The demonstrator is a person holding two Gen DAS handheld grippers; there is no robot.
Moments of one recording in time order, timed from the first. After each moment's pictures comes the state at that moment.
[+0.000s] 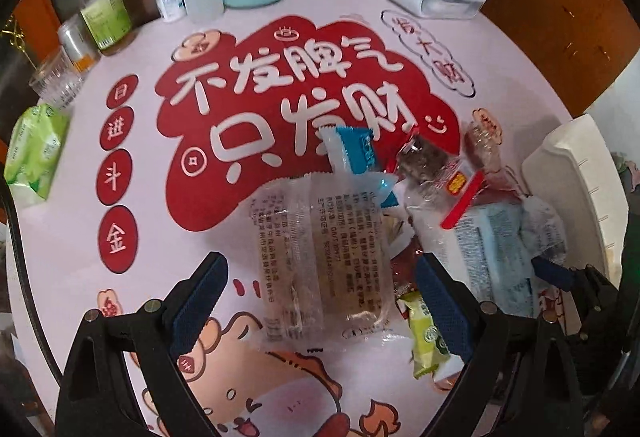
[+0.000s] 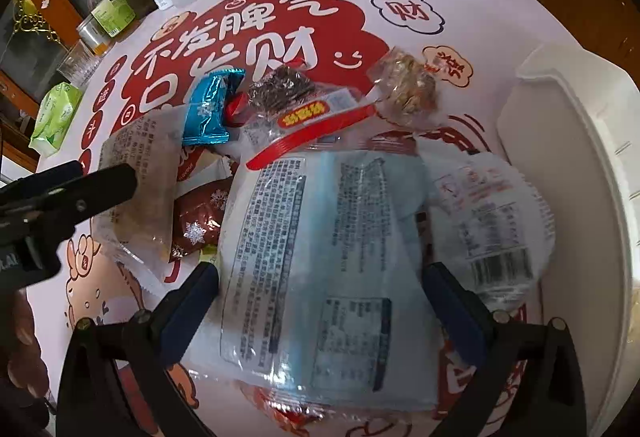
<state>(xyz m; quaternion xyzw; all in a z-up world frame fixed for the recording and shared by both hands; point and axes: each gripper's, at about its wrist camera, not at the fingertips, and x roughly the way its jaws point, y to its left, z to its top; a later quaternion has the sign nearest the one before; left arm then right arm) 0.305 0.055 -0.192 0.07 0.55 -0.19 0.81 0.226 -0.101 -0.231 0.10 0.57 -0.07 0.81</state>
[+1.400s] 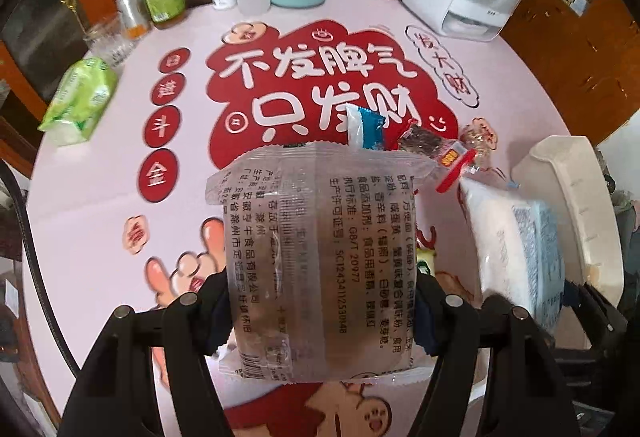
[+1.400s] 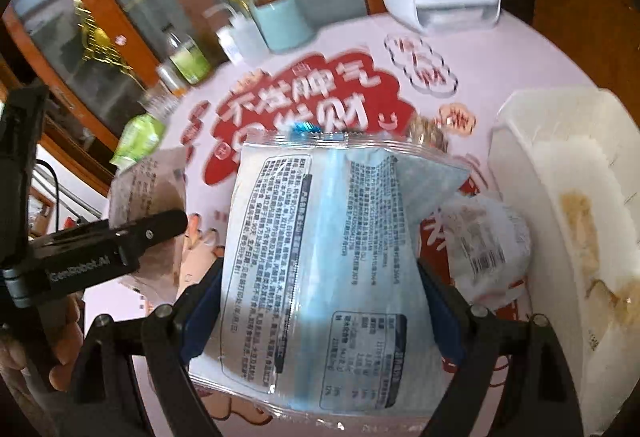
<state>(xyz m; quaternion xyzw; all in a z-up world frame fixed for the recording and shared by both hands) 0.246 0.085 -0.144 0.02 0.55 -0.14 0.82 0.152 -0.095 -0.138 0.14 0.46 0.02 0.88</state>
